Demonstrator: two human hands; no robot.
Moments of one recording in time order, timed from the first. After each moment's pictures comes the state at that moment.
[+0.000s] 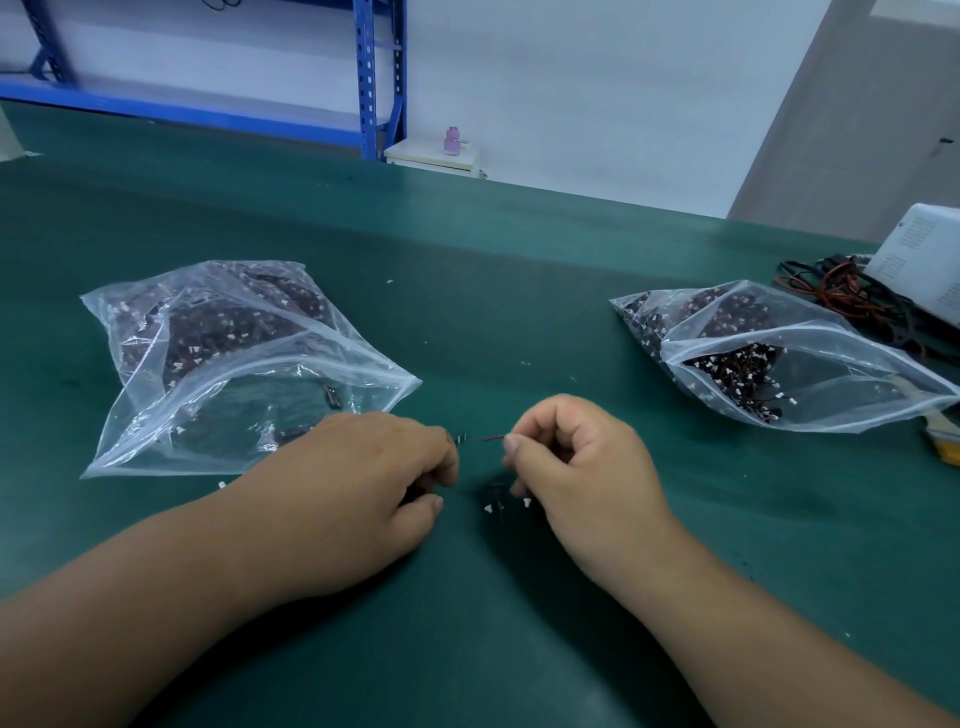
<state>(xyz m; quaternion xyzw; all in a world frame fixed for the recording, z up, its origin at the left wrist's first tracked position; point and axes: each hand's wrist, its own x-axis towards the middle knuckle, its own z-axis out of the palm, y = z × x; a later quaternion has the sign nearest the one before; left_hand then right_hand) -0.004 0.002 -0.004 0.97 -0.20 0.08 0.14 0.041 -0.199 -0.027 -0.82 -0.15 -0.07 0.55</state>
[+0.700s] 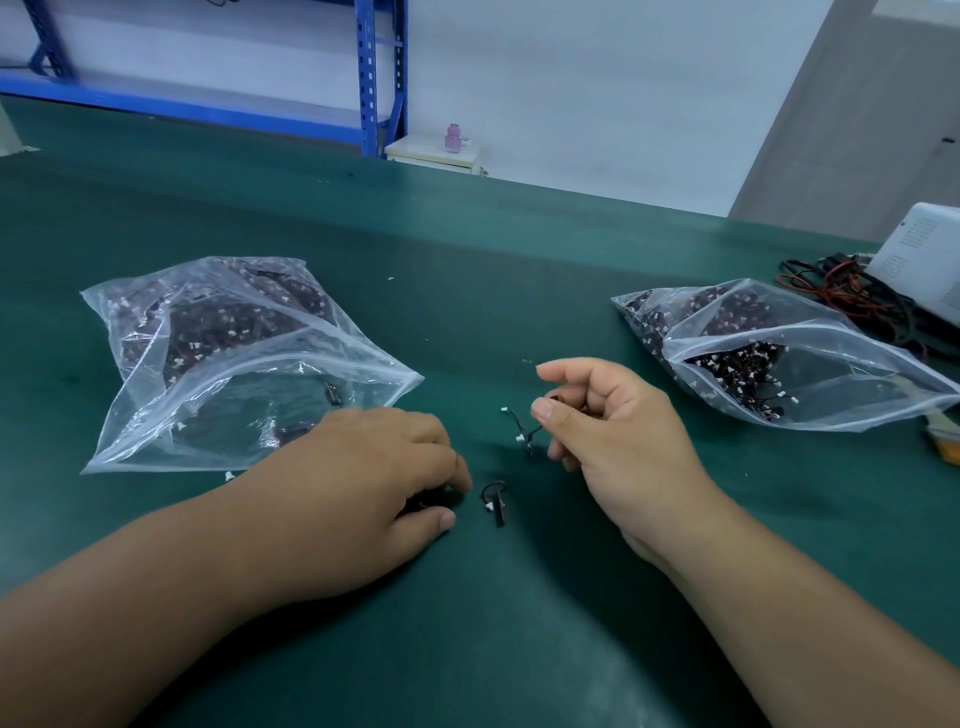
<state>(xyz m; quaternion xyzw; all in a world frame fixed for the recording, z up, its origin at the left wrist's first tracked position) -0.005 0.002 -0.002 0.96 -0.24 0.05 0.12 0.061 -0.212 -0.011 -0.75 -0.11 -0.02 0.65</state>
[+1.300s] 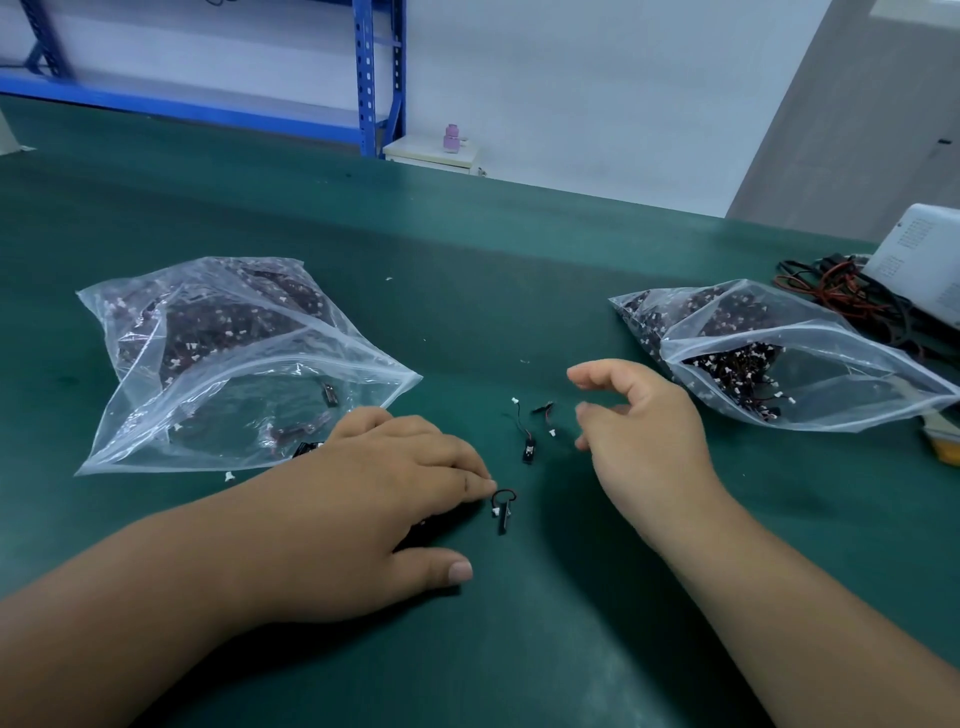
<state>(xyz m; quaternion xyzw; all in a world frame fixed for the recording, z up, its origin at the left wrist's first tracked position) -0.007 0.003 -0.004 0.95 -0.30 0.02 0.09 0.069 -0.225 -0.013 -0.85 -0.04 -0.12 0.51</state>
